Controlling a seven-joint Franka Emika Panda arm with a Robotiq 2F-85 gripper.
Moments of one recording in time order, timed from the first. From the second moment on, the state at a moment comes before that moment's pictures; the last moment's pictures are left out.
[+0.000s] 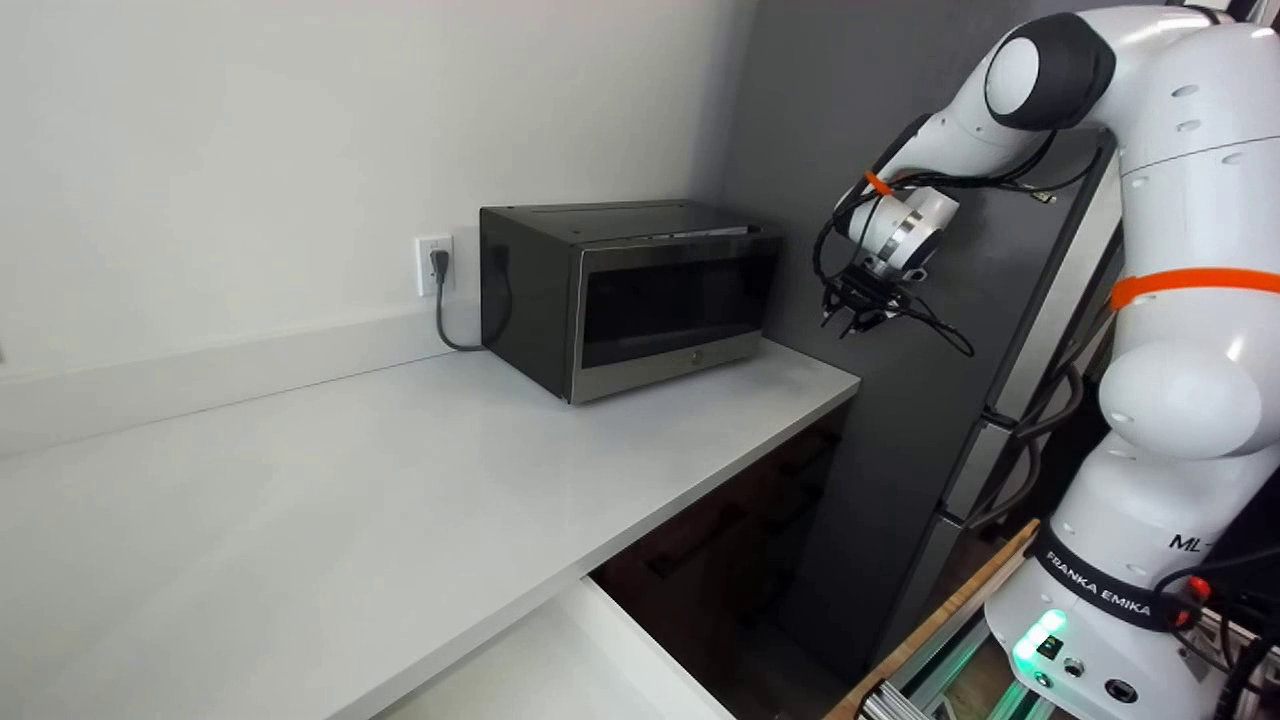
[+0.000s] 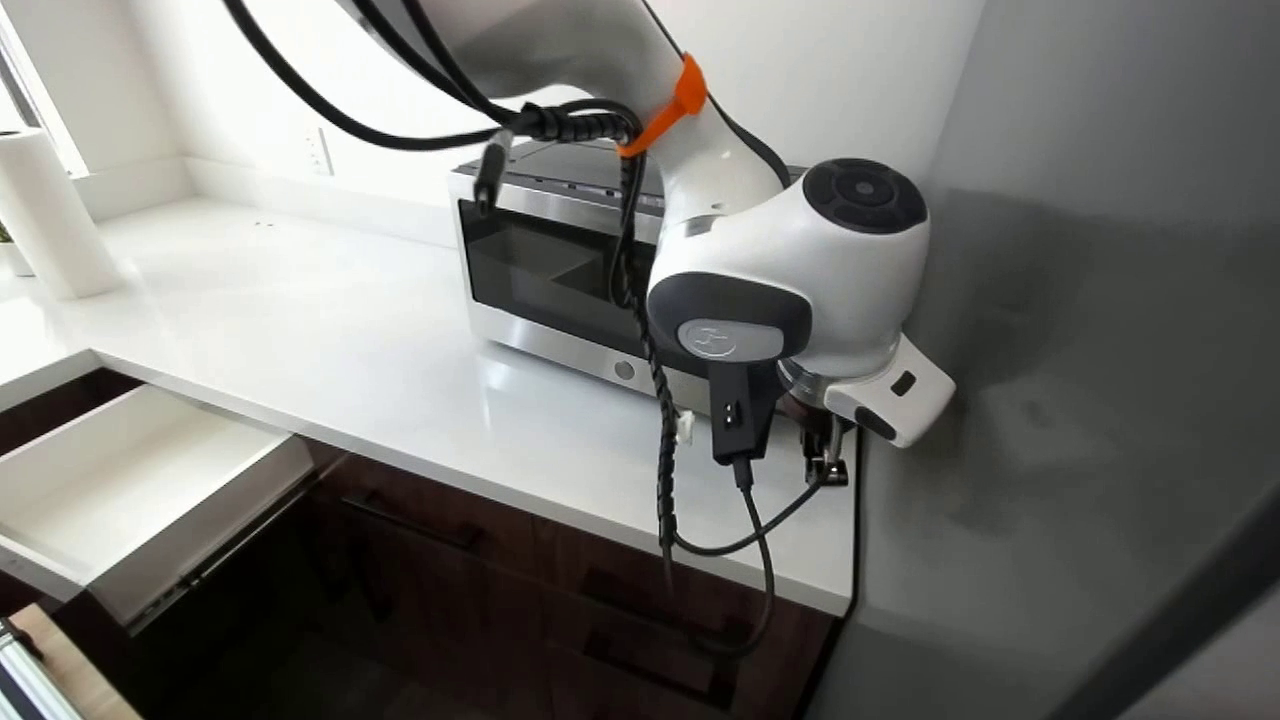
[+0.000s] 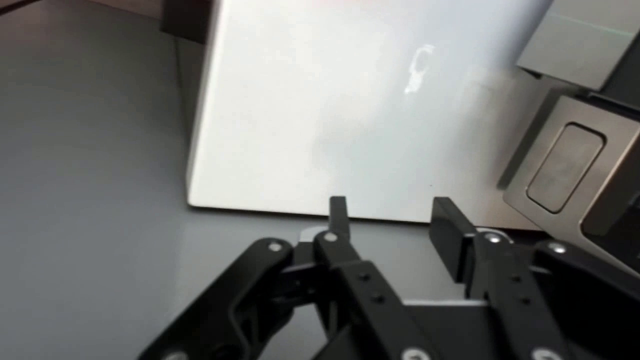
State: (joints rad) arm -0.13 0.44 -0.43 -2.03 0.84 2.68 -0.12
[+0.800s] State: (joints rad) arm 0.30 0.02 -0.68 -2.21 -0.08 2.29 0.18
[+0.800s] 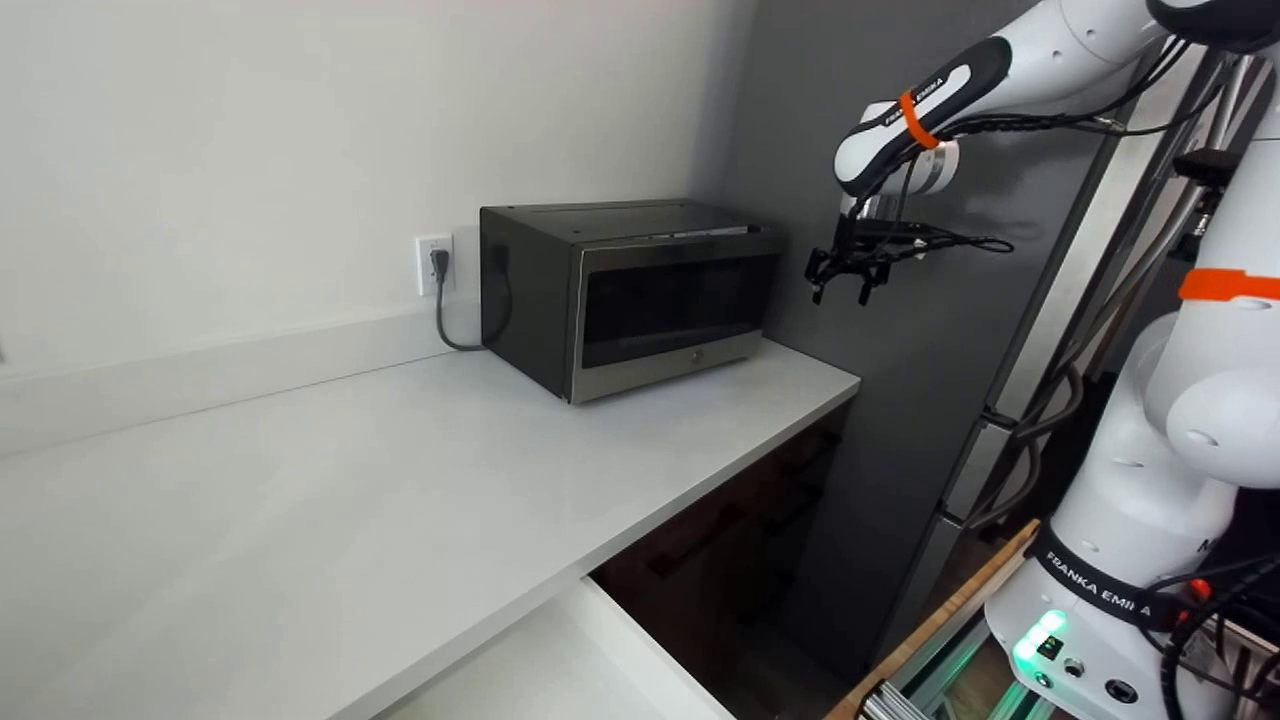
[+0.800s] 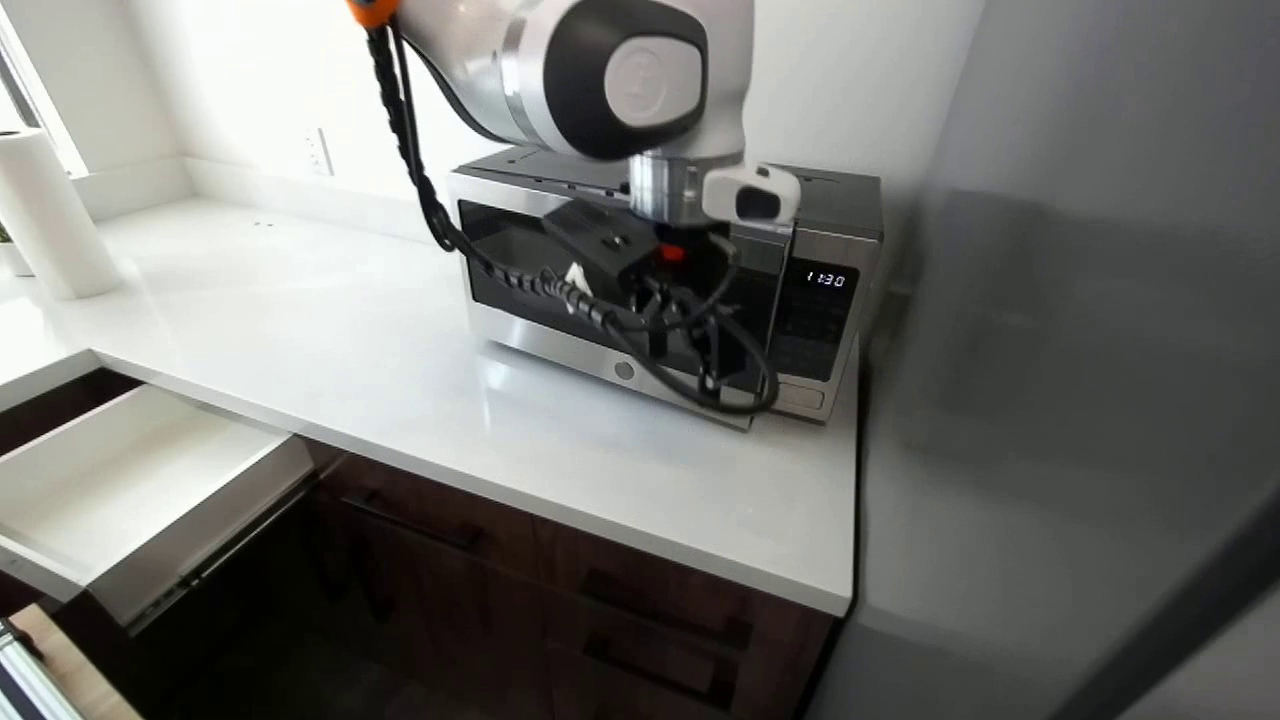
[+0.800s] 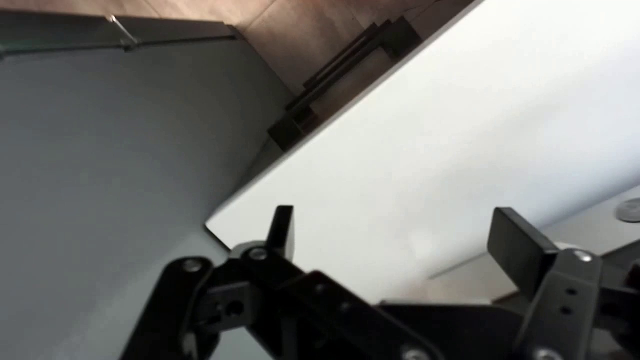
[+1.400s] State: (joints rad) arm 0.08 -0.17 -0.20 -2.17 -0.05 2.40 0.07
